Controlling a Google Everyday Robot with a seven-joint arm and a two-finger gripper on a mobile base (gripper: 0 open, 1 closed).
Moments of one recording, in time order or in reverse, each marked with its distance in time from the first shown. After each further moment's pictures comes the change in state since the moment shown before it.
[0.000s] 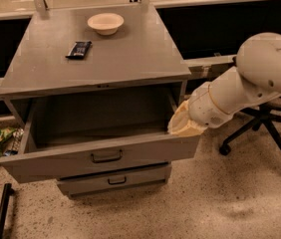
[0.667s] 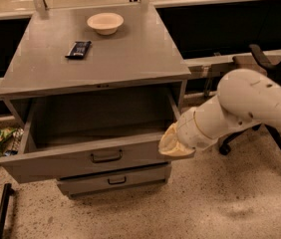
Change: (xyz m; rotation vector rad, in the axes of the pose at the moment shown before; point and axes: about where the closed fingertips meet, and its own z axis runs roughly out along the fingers) arm 0.011 0.032 0.056 -0.023 -0.002 -0.024
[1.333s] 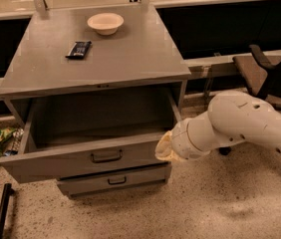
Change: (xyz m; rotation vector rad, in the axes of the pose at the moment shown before) arm 0.005 0.003 0.029 0.093 0.036 -0.041
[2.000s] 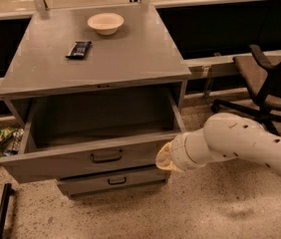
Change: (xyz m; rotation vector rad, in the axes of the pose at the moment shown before) arm 0.029 0.012 0.041 0.028 0.004 -0.010
